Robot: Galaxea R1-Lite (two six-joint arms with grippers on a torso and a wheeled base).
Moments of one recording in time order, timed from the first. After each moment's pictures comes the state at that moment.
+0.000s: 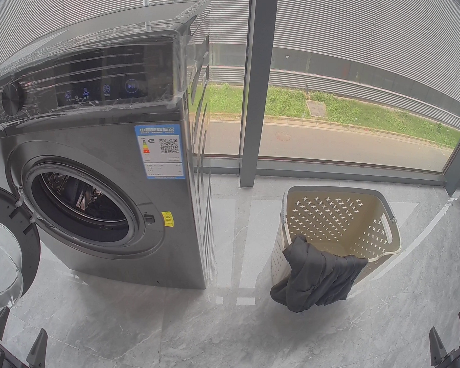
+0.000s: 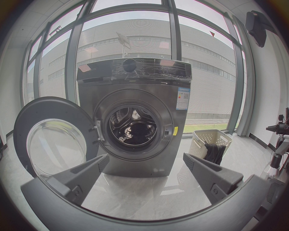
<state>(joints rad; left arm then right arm) 0.00 0.02 -0.02 0.00 -0.02 -0.02 0.00 0.02 -0.02 0.02 -0.01 0.00</state>
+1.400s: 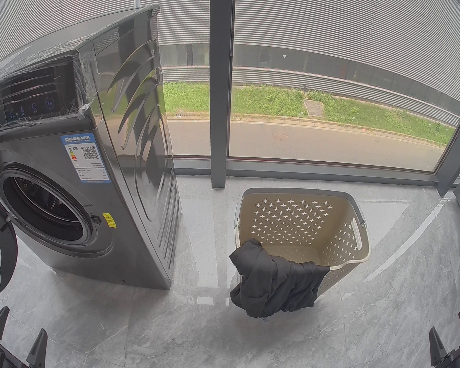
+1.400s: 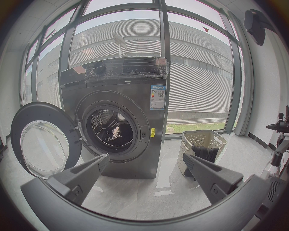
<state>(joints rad) 0.00 0.02 -0.02 0.00 -0.02 -0.01 0.00 0.02 -0.02 0.02 -0.01 0.00</state>
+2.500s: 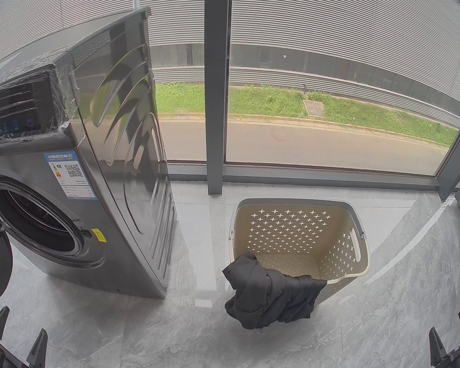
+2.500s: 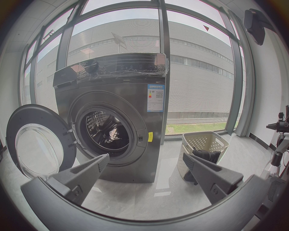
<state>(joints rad) 0.00 0.02 -0.02 0.00 -0.02 0.00 0.00 0.02 -0.02 0.02 -0.01 0.00</state>
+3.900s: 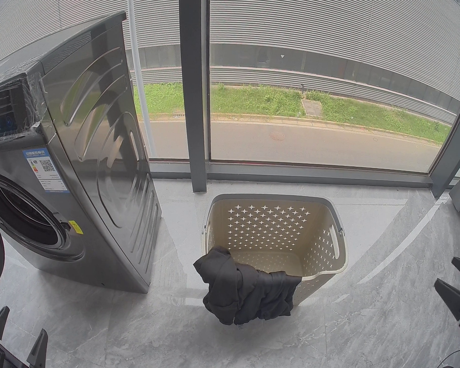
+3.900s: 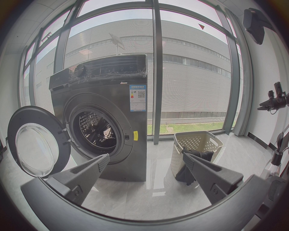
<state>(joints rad) 0.00 0.02 -0.02 0.00 -0.02 0.00 0.17 0.59 -0.34 -0.16 0.24 0.11</state>
